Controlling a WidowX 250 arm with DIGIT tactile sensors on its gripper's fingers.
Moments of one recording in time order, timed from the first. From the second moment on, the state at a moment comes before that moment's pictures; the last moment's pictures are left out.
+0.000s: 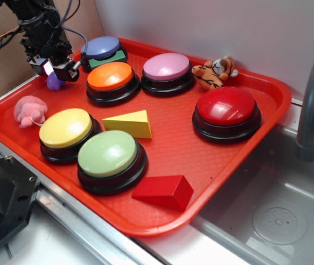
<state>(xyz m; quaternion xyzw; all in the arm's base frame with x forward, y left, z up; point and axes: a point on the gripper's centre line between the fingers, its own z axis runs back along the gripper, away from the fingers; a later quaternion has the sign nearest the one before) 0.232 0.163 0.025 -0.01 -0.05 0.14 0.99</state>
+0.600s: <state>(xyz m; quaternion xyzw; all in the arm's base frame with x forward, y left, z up) 0.224 0.141 0.093 0.00 -0.04 0.21 0.98</state>
